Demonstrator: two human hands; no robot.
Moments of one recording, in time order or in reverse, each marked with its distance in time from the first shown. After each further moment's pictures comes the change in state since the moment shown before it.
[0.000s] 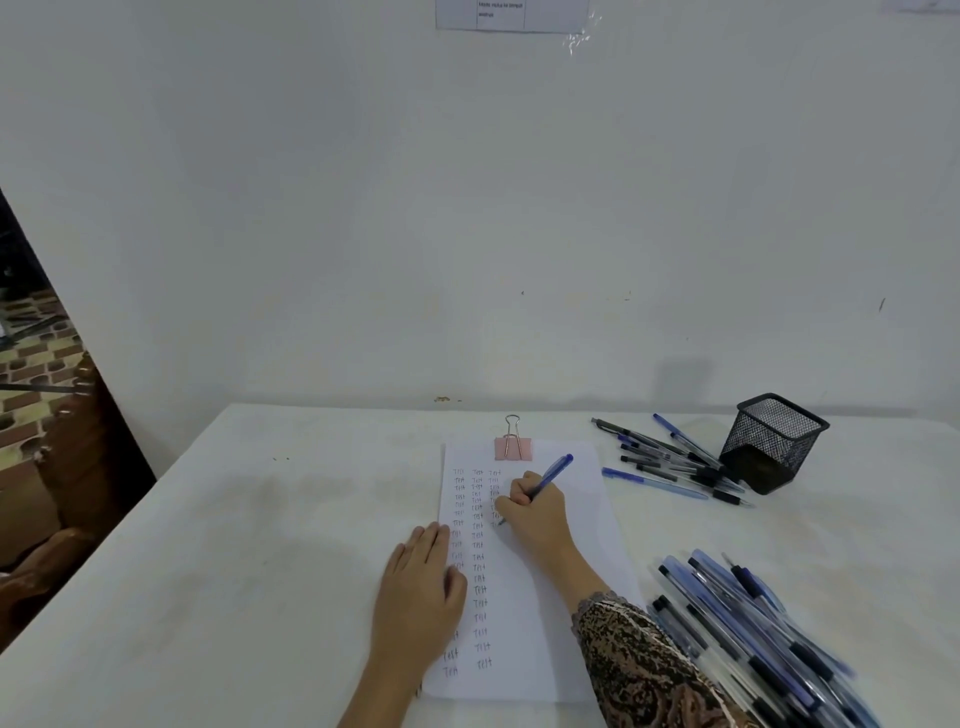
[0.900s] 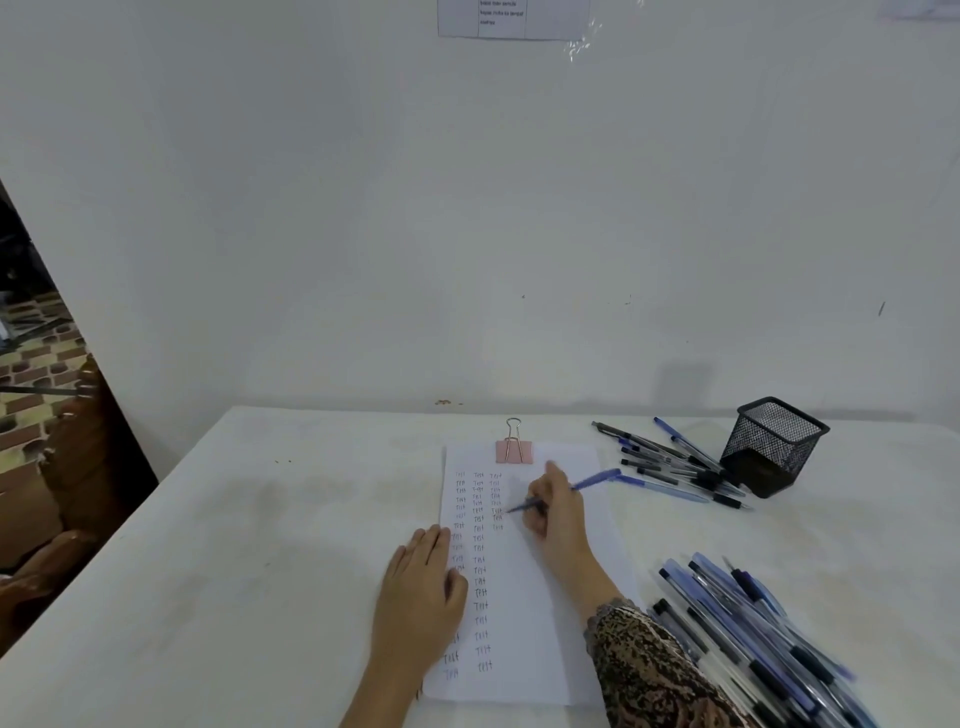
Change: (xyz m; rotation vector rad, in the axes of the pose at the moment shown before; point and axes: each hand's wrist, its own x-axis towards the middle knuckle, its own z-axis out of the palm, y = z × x) left_hand 0.001 -0.001 0.002 0.002 -0.010 0.007; right_hand 0.002 -0.005 -0.015 0.505 0.082 0.222
